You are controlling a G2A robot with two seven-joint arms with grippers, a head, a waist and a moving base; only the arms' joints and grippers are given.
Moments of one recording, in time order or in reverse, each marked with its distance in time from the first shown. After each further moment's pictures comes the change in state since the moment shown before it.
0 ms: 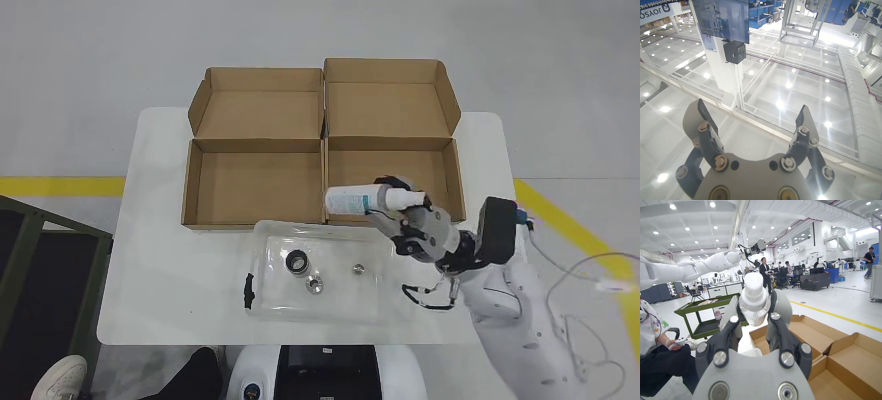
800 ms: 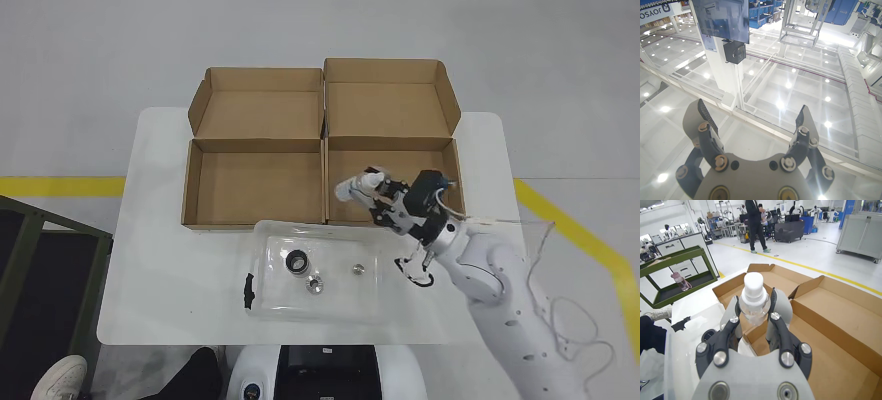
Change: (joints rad) left arm 0.000 0.000 0.000 0.000 0.000 0.000 0.000; right arm 0.113 -0.006 -0.059 0.181 -0.127 0.217 0.311
